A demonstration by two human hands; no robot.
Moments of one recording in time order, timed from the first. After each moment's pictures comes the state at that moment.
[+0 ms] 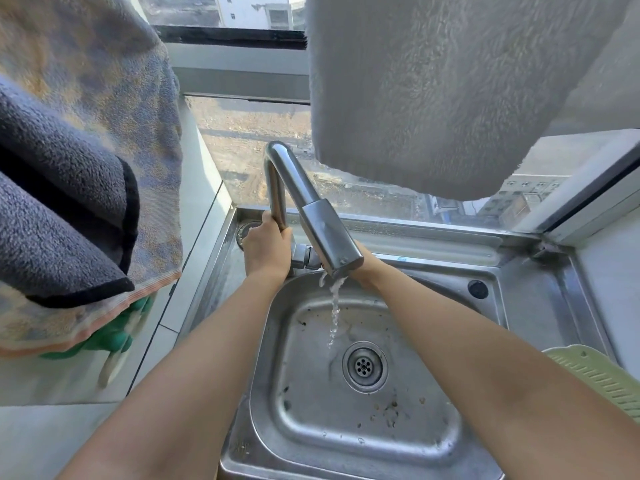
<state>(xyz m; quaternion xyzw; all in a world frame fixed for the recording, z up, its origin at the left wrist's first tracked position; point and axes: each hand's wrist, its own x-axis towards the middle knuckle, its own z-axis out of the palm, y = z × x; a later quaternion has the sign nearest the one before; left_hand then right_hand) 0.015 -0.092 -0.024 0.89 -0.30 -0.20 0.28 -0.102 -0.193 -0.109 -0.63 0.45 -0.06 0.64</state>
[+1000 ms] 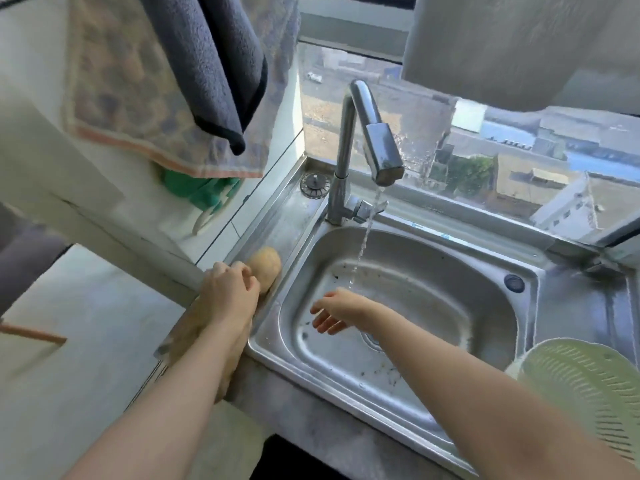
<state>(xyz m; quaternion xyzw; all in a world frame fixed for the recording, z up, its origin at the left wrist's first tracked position) -0.018 0.130 -0.073 0.96 -0.20 -0.12 0.13 -0.141 -0.026 -0.114 -0.66 0.38 0.25 0.60</state>
